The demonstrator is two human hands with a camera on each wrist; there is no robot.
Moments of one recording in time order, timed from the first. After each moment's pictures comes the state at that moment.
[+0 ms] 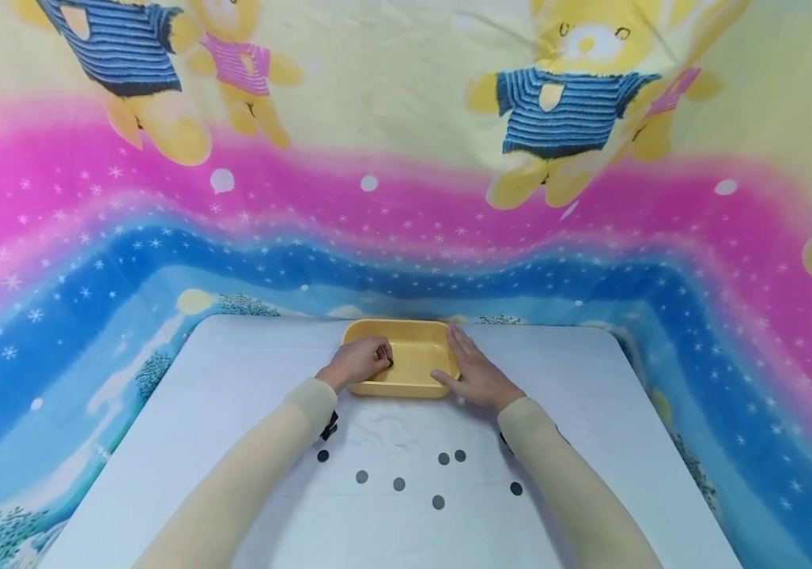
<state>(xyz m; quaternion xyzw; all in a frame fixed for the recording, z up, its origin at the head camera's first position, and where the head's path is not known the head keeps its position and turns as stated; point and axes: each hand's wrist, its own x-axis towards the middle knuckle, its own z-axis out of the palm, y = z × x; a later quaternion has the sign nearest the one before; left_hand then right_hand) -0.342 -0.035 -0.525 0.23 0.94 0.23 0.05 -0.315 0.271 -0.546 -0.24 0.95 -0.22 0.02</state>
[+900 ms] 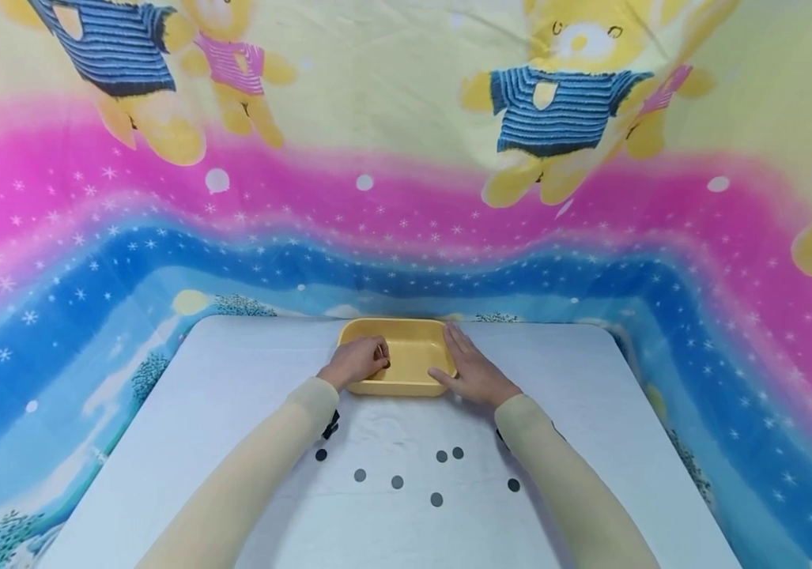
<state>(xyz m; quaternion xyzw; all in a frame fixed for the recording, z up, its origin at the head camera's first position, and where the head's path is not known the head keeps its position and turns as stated) -0.341 -0.027 -0.523 0.20 0.95 0.21 0.07 -0.313 0.272 -0.542 -0.25 0.94 -0.21 0.02</state>
